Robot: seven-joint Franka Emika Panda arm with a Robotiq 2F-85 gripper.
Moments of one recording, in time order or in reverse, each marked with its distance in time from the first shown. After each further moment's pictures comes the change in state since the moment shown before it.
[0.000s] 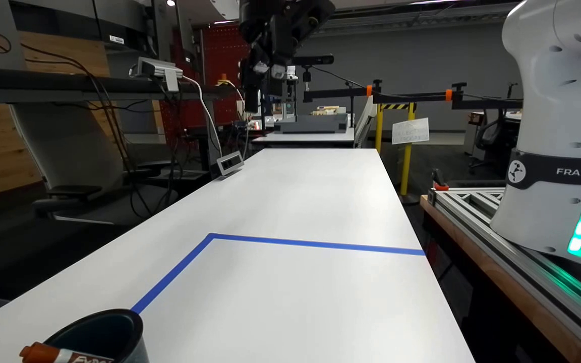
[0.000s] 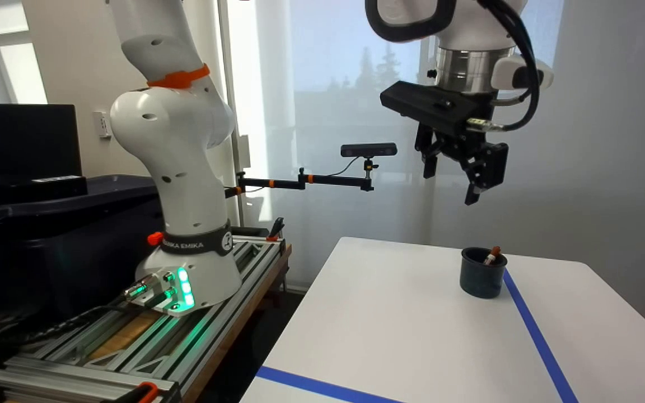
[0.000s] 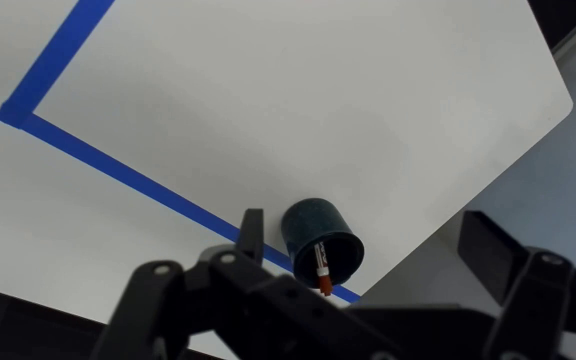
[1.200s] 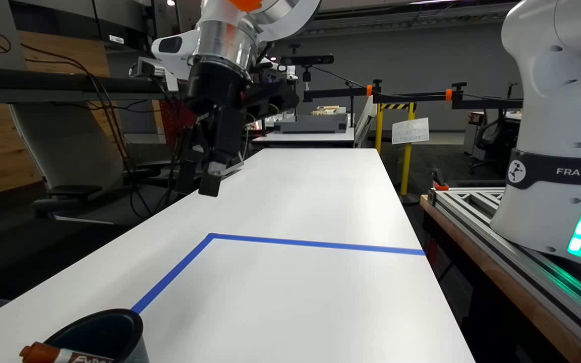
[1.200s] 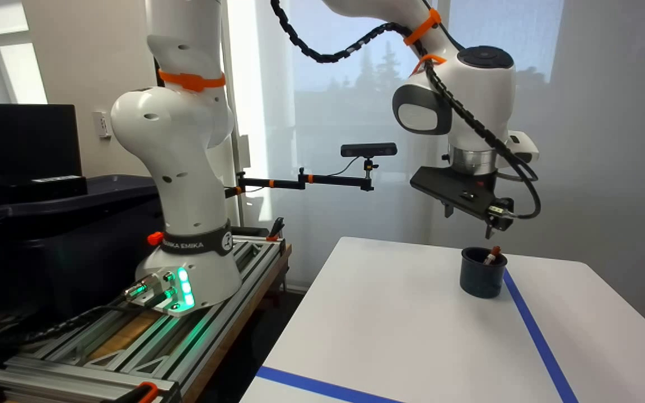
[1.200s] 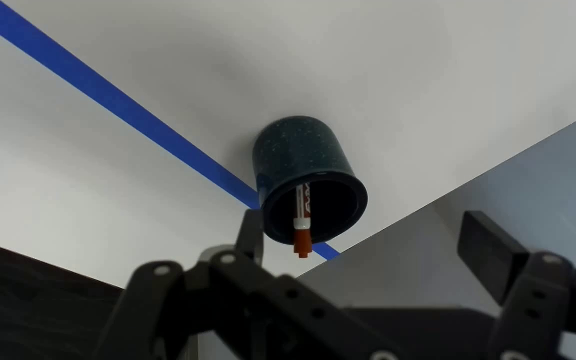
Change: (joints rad) arm 0.015 0.353 0.249 0.059 0.498 0.415 -0.415
